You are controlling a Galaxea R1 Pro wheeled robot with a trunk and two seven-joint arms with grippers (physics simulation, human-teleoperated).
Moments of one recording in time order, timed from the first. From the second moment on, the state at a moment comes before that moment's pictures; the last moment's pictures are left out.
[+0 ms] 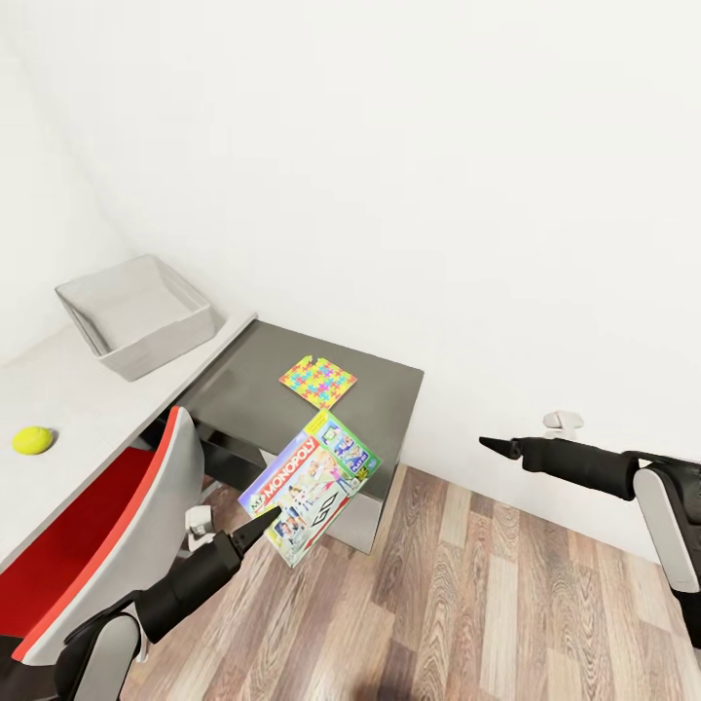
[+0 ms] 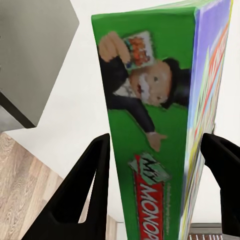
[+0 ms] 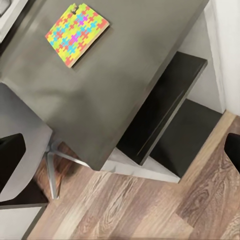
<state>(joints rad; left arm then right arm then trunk) -0.09 -0.04 0.20 -1.60 0.77 0.80 -0.68 -0.50 -0.33 -0.20 -1.61 -0.35 1.04 0.65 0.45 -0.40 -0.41</state>
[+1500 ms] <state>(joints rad) -0.09 -0.05 0.20 -1.58 0.76 0.80 -0.67 -0.50 -0.33 -0.19 -1.61 -0.34 1.04 0.65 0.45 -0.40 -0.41</state>
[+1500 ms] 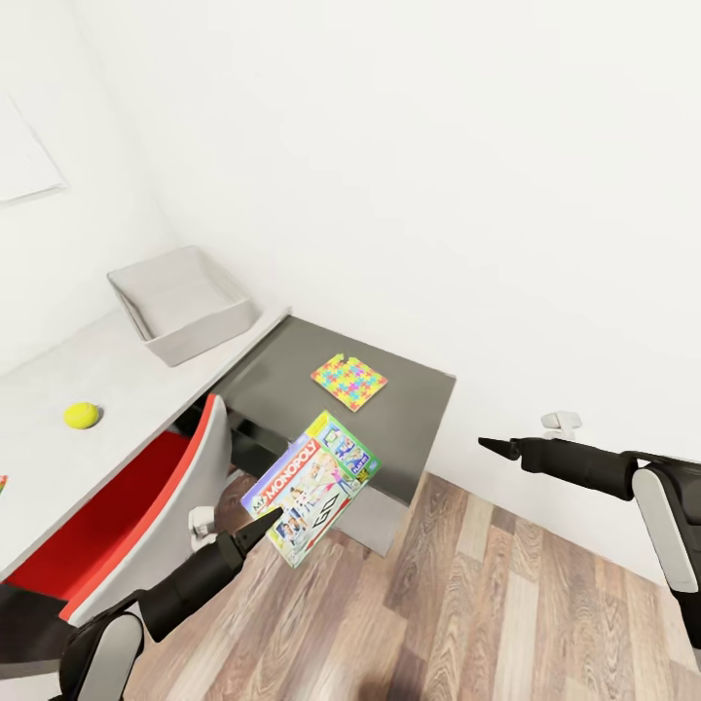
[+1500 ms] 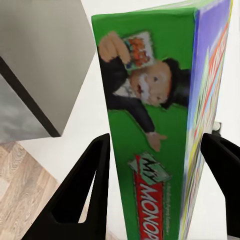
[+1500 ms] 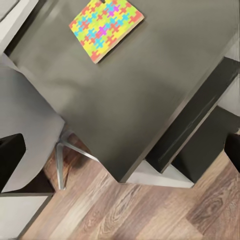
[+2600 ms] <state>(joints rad) -0.09 -0.06 0.15 -1.57 0.77 0.79 -0.61 -0.50 -0.33 -0.20 -1.61 -0.34 1.04 0.64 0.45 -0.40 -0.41</state>
